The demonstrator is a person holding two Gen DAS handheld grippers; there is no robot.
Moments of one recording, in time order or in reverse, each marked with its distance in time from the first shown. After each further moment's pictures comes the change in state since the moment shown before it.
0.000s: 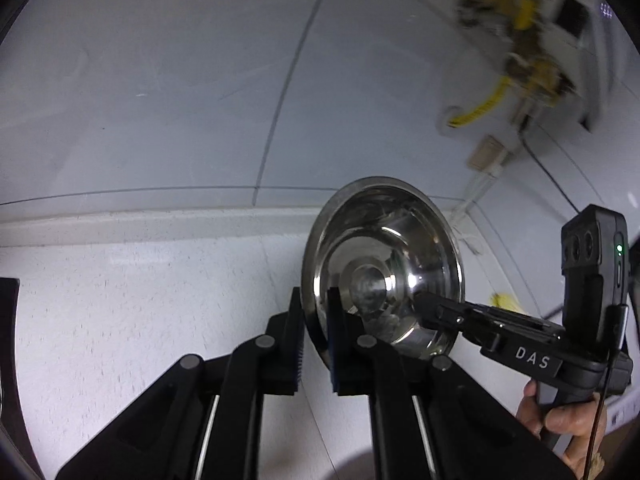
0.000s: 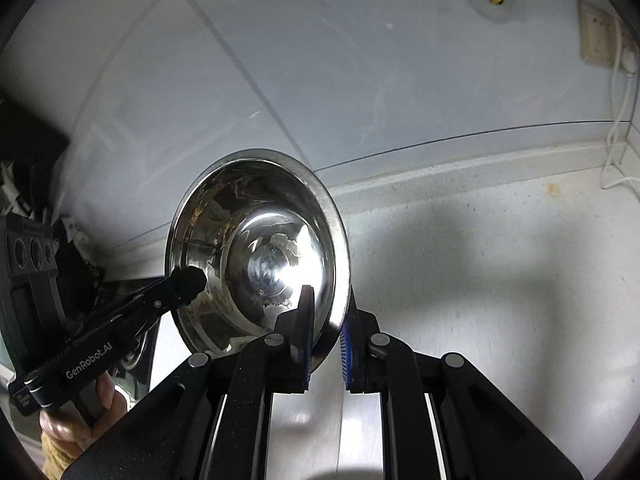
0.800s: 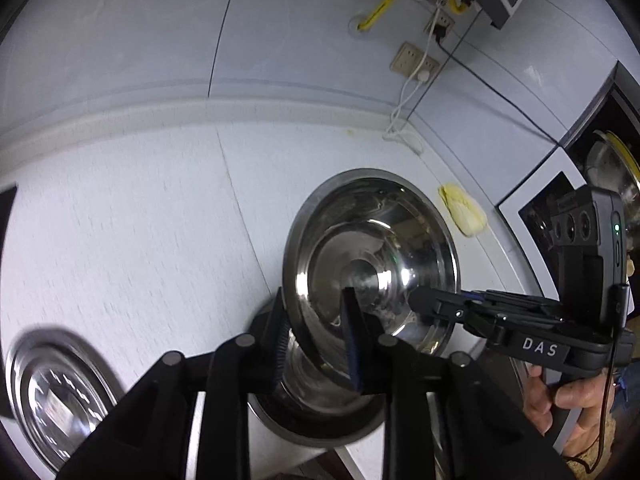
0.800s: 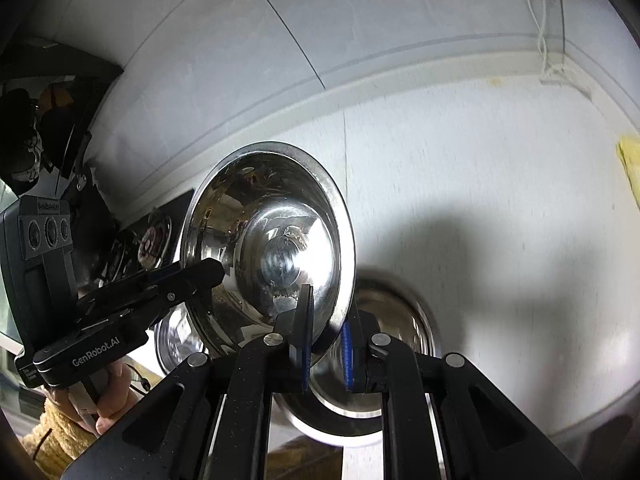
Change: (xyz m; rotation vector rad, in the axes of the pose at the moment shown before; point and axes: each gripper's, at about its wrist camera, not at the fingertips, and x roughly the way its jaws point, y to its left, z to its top) left arm -0.092 -0.065 -0.180 0.059 0.150 -0.079; right arm -0.081 -0.004 -0.170 0.044 0.099 -0.010
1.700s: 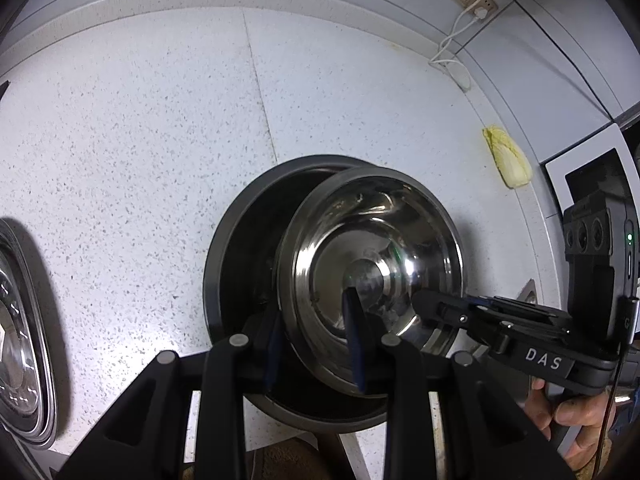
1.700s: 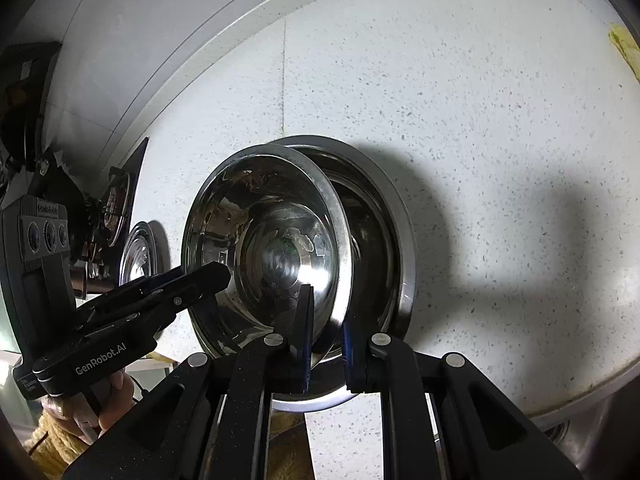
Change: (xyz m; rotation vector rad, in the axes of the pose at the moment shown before) left arm 0.093 0.007 -0.047 -0.136 0.229 0.051; right arm 0.062 -0.056 -0.039 0.120 0.209 -0.010
